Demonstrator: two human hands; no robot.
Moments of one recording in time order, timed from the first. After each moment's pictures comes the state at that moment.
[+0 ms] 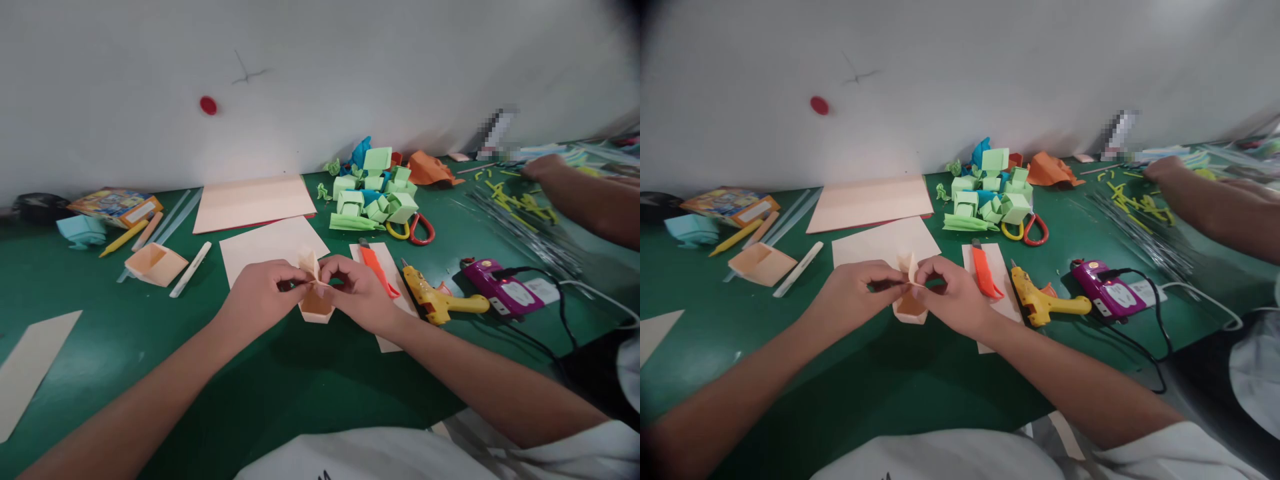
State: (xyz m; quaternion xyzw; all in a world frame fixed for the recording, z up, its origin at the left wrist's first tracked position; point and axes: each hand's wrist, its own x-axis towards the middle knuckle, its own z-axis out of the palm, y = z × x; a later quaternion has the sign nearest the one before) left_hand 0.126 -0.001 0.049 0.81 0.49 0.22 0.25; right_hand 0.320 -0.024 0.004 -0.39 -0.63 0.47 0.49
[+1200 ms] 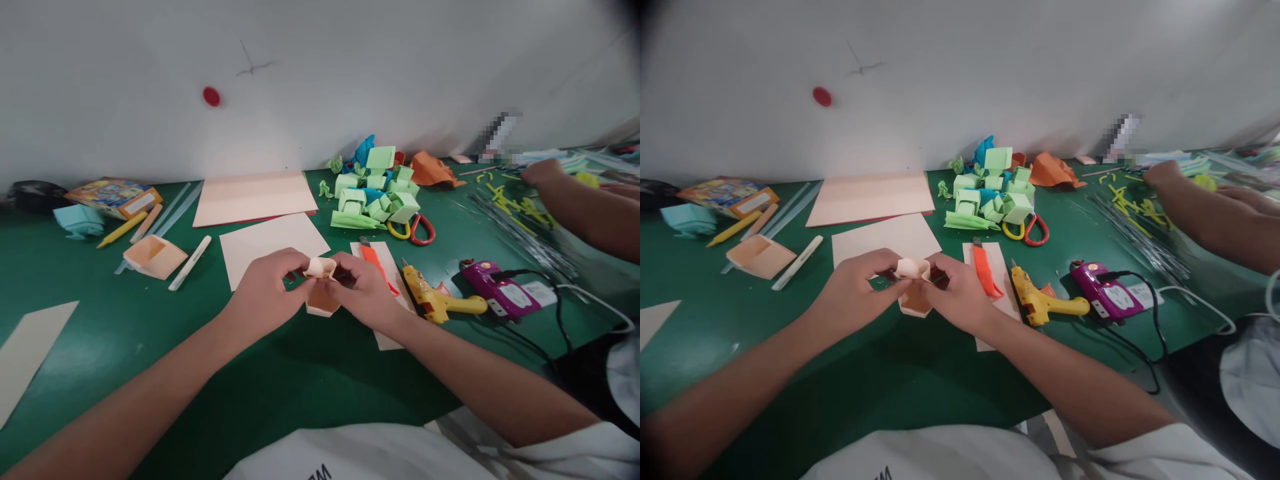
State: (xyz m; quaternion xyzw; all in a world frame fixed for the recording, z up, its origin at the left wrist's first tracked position) left_hand 0.136 -0.007 0.052 0.81 0.46 0.27 0.24; right_hand 0.322 -0.025 0.014 -0.47 -0.65 0.40 0.44
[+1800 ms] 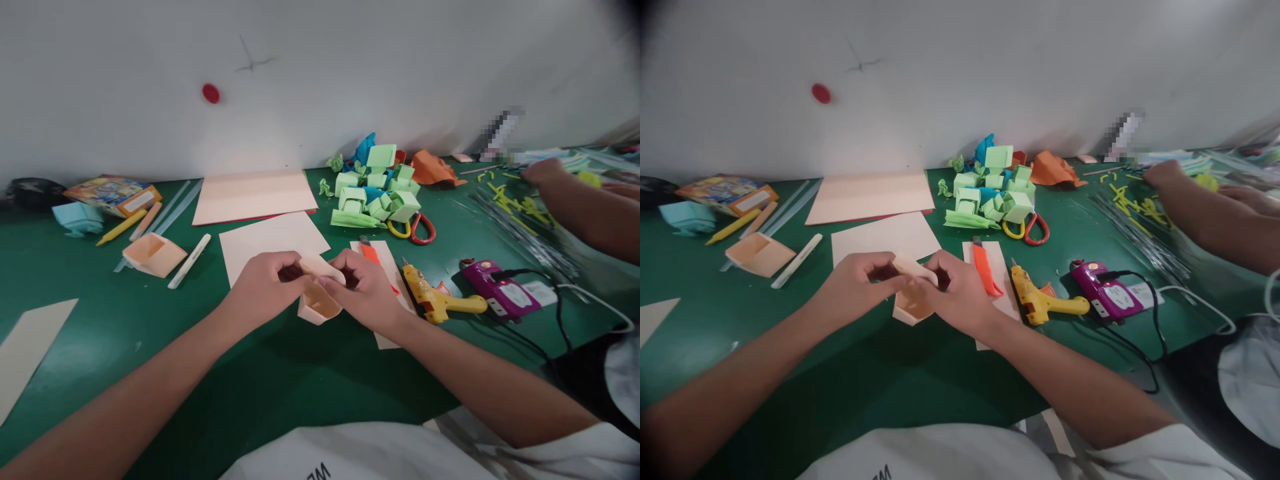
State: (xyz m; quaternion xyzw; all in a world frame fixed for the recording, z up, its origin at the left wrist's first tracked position) left_hand 0.133 0.000 0.050 0.76 0.51 0.23 0.33; right_hand 0.323 -0.029 0.011 -0.49 -0.66 0.33 0.46
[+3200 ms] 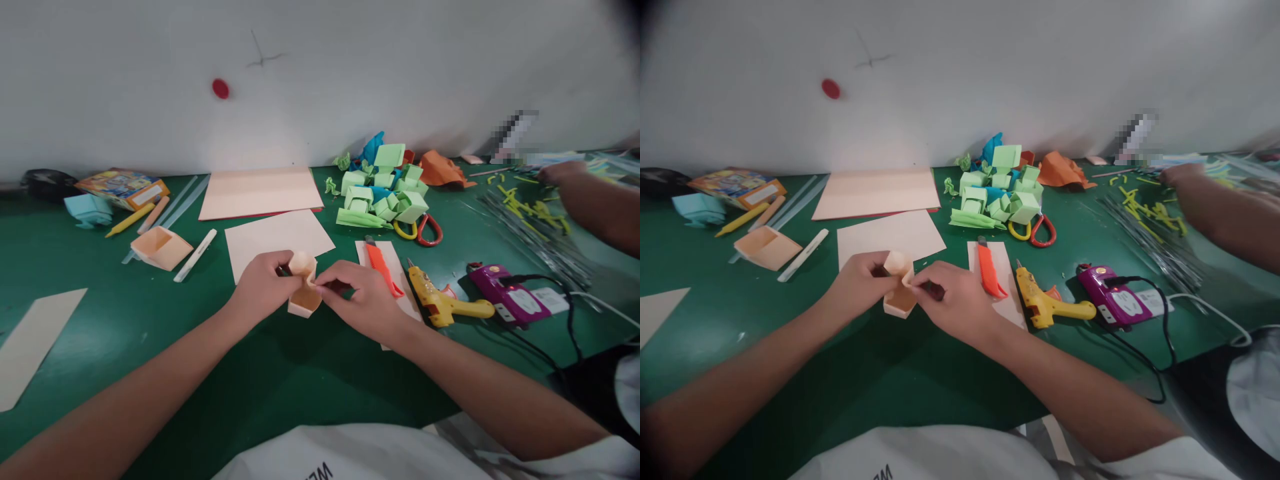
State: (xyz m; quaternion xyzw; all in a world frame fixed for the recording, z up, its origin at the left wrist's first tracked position) left_hand 0.124 0.005 0.020 0.70 0.54 0.29 0.36; right_hand 0.316 -0.035 0.010 -0.44 -0.73 0.31 0.42
